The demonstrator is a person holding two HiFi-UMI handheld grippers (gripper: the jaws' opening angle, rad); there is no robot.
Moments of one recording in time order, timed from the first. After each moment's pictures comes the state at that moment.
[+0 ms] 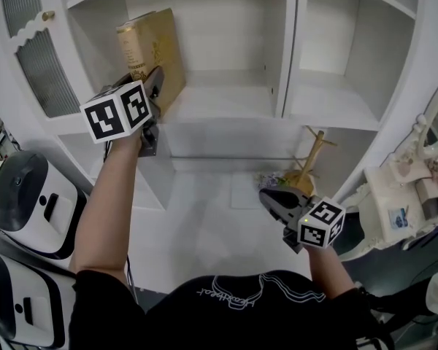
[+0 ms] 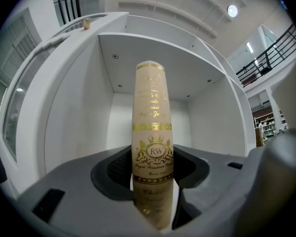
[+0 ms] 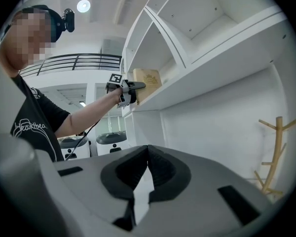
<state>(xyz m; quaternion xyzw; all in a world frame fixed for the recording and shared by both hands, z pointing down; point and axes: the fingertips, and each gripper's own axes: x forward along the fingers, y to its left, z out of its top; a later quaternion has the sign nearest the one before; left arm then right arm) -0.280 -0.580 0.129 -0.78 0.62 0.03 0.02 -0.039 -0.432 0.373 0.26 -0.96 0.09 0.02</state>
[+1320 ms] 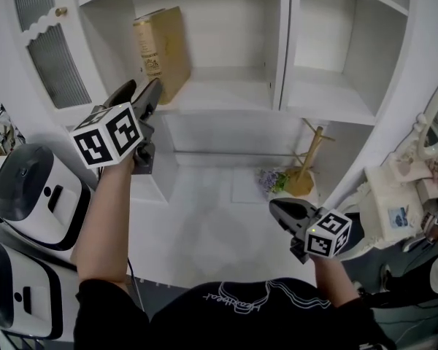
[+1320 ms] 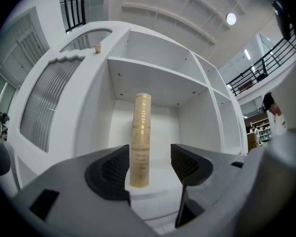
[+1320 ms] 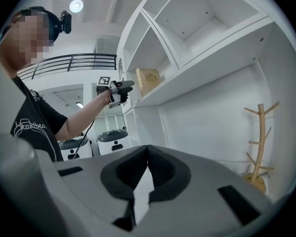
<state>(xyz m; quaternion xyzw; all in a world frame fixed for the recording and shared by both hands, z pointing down) -0.280 -0.509 0.138 -0.79 0.61 0.06 0.02 -0.009 -0.388 0.396 0.27 -0.95 0.12 0.03</state>
